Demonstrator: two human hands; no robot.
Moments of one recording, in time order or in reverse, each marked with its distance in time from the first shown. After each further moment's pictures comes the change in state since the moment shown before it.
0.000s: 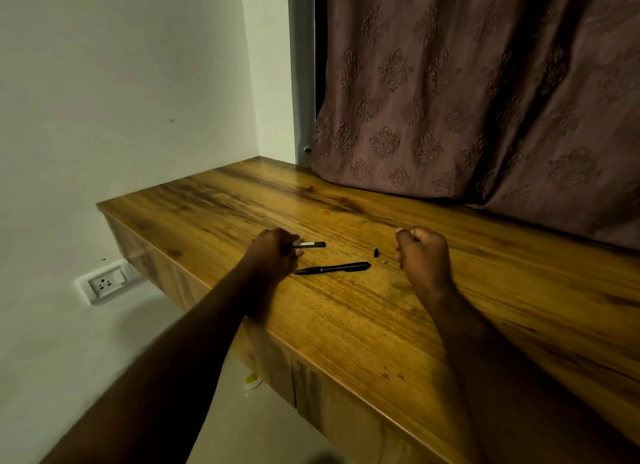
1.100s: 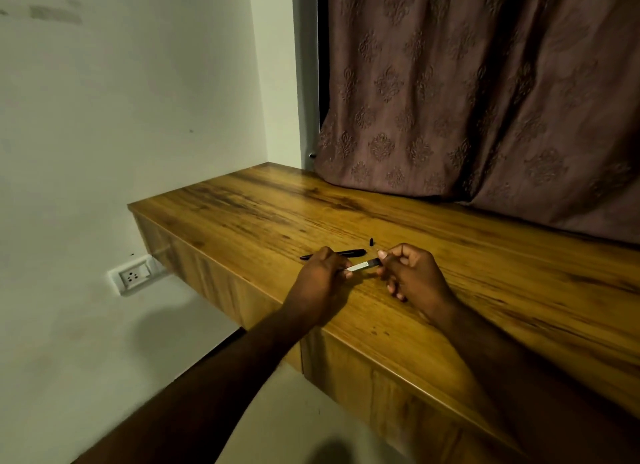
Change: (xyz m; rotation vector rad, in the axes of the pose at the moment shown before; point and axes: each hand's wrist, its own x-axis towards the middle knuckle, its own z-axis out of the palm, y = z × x) left_hand -0.099 0.103 0.009 -0.301 0.085 0.160; right_hand -0.075 -0.032 -0.041 0.107 -0.372 0.138
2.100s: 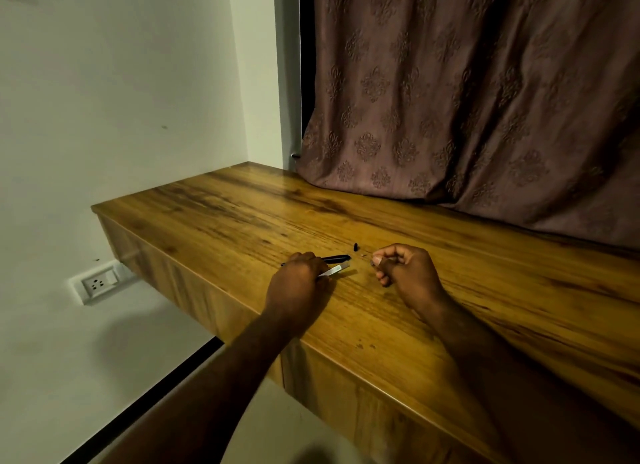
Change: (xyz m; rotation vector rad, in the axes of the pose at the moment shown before) left_hand 0.017 -0.021 0.008 0.325 0.049 0.023; right_hand 0.025 0.005 -0.013 -0.115 0.108 -0.020
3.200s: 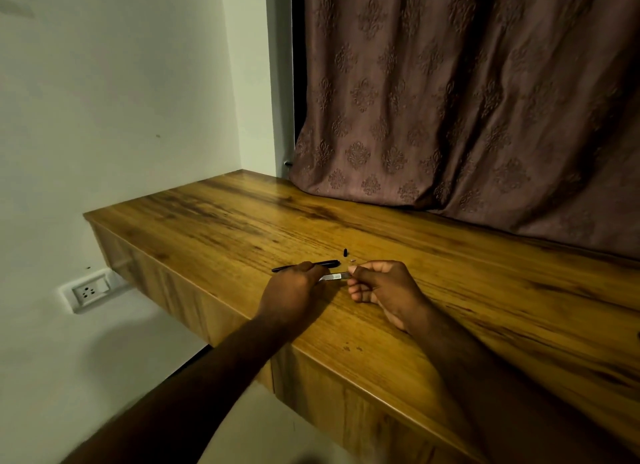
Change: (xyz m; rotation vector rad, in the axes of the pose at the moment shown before) left_hand -0.003 0.015 -0.010 -0.009 0.066 0.214; right_hand -0.014 -0.007 0.008 0.292 -0.157 0.269
